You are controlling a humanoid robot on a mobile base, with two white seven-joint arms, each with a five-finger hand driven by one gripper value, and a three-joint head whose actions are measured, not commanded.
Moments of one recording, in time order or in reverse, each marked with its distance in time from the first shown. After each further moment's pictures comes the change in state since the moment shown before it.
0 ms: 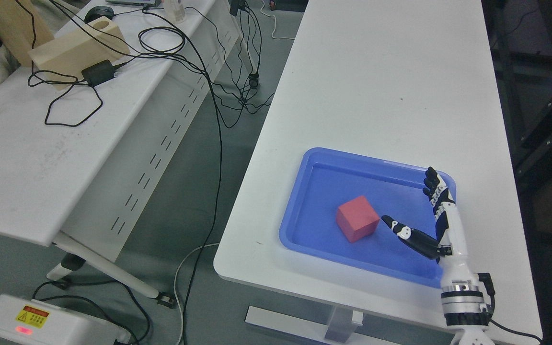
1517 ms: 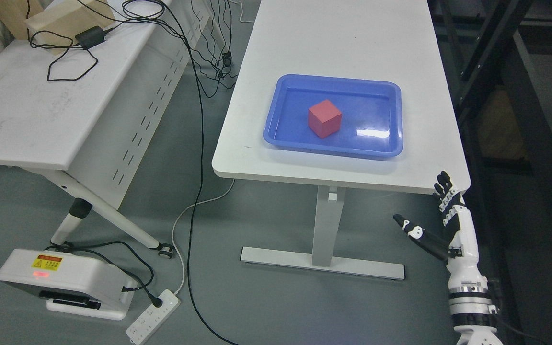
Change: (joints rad) left arm 0.000 0.000 0.000 0.000 0.000 0.000 0.000; right arm 0.004 0.001 -0.028 0.000 -0.065 0.036 -0.003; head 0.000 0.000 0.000
